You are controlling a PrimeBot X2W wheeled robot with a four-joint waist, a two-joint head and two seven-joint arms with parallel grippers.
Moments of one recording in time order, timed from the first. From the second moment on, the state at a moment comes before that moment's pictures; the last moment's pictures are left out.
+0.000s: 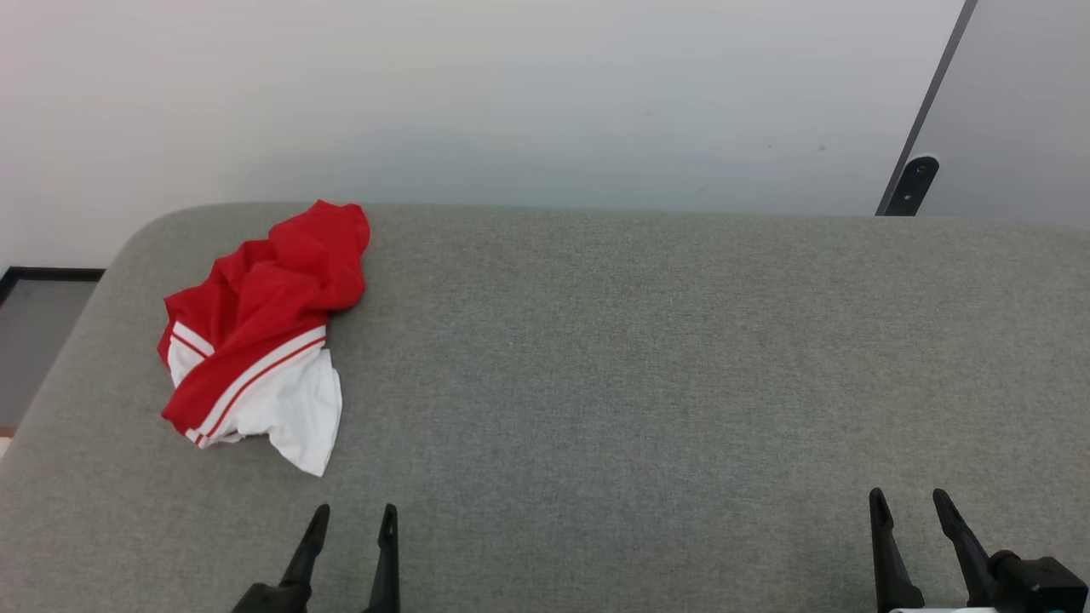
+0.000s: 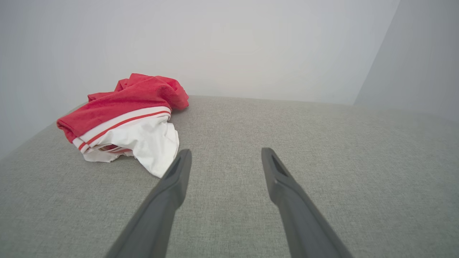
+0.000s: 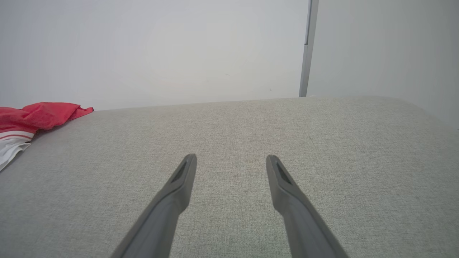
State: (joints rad) left arm 0.11 0.05 -0.03 0.13 -0.11 -0.06 -0.26; right arm 0.05 -0.05 -0.05 0.23 0.17 0.13 -0.26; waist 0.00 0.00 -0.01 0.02
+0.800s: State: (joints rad) left arm 0.11 0.05 -0.05 0.16 -0.18 -0.03 -0.26; right arm 0.04 -0.05 0.01 0.21 0.15 0.13 -0.26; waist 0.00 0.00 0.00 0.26
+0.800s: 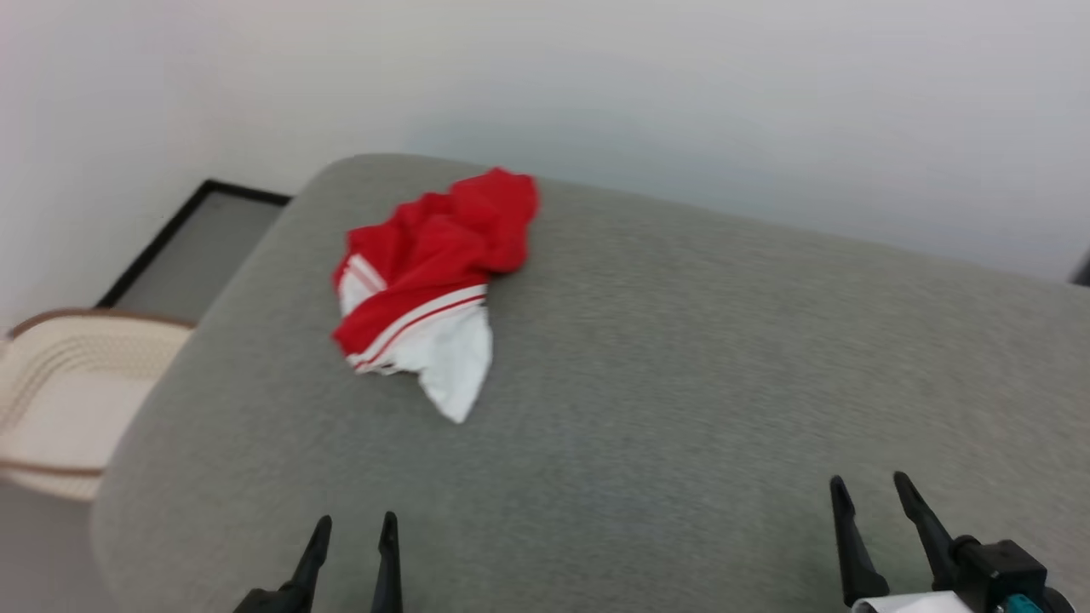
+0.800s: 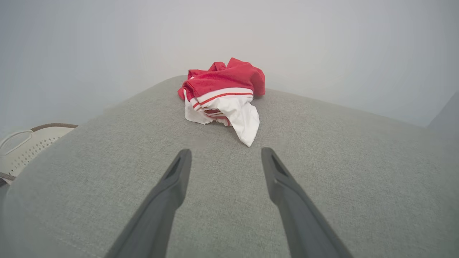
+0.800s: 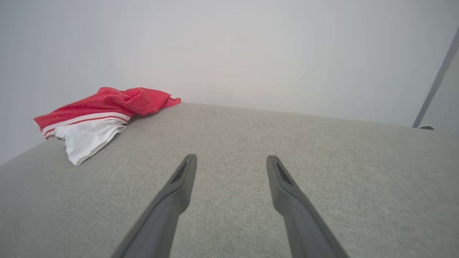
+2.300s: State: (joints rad) left arm -0.43 0.12 -0.04 0.23 -0.30 -0.11 -0.26; right arm -0.12 -0.07 0.25 0.28 0.16 0.13 -0.25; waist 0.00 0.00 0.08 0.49
